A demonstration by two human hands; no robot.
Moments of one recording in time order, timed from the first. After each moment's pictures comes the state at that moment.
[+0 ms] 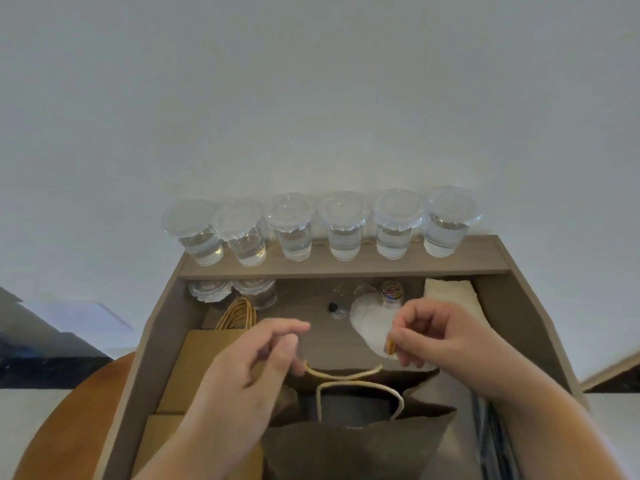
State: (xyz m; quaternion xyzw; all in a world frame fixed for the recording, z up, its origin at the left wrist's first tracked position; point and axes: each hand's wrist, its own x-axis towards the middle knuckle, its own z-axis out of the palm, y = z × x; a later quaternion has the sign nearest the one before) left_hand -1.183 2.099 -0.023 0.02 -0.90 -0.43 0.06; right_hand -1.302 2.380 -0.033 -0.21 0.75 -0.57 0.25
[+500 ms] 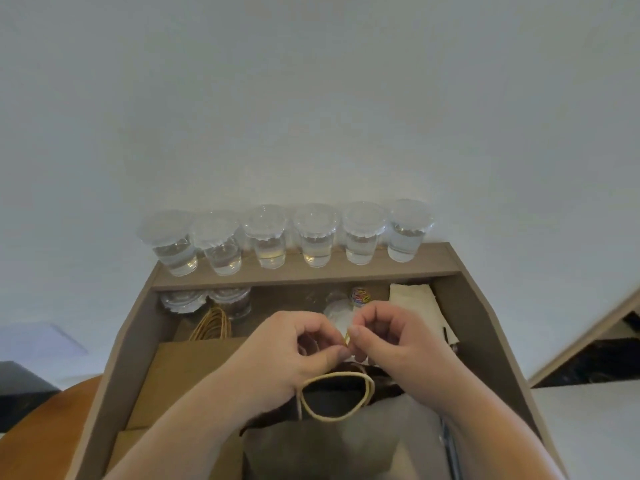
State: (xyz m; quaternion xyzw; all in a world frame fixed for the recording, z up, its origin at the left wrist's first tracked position) left_hand -1.222 2.134 -0.001 -0.12 -0.87 -0.48 -0.07; right_hand -1.252 2.358 -0.020 -0.19 0.79 -0.57 0.13
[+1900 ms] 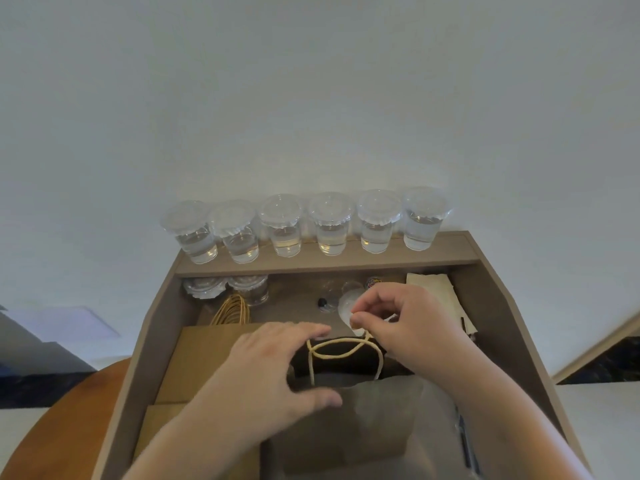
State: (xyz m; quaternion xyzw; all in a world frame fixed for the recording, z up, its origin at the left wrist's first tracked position) left_hand -1.175 2.113 -0.015 -0.09 -0.97 -0.21 -0.07; right_hand -1.258 2.344 -0.018 -0.18 0.88 -0.45 0.05
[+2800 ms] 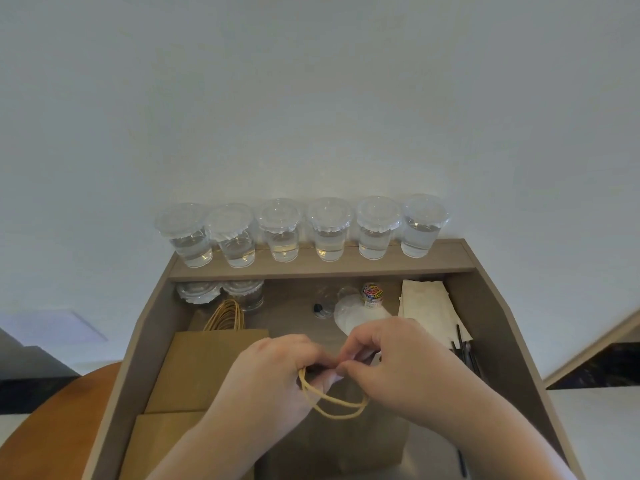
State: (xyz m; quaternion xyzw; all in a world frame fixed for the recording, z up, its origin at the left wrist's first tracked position) left_hand -1.181 2.123 -0.021 -0.13 -0.95 -0.26 0.06; right_hand -1.233 2.330 -0.003 -0.21 0.91 -0.32 0.14
